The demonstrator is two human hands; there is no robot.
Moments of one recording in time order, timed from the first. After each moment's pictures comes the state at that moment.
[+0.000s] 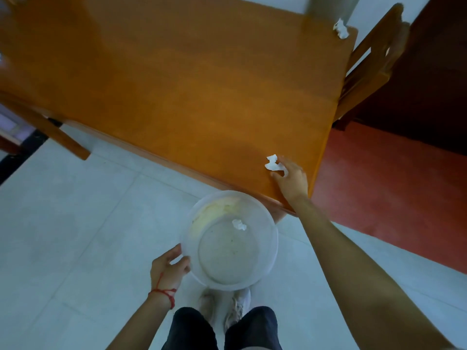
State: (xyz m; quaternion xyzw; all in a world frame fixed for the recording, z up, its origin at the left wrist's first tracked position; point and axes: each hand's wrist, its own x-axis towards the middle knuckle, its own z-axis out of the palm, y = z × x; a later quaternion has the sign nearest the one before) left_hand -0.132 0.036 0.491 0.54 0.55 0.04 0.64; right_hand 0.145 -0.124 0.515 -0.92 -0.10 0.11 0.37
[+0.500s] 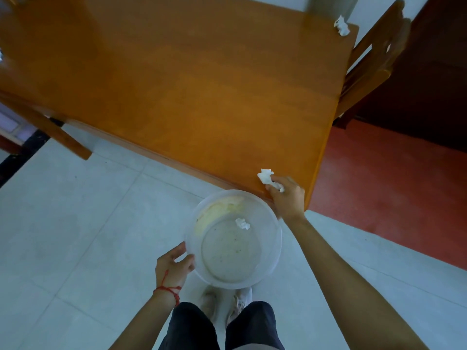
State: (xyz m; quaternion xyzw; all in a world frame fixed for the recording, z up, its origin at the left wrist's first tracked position) left_hand -0.131 0.028 0.503 0.57 0.54 0.03 0.63; right_hand 0.093 -0.129 0.519 -0.90 -0.10 0.08 0.41
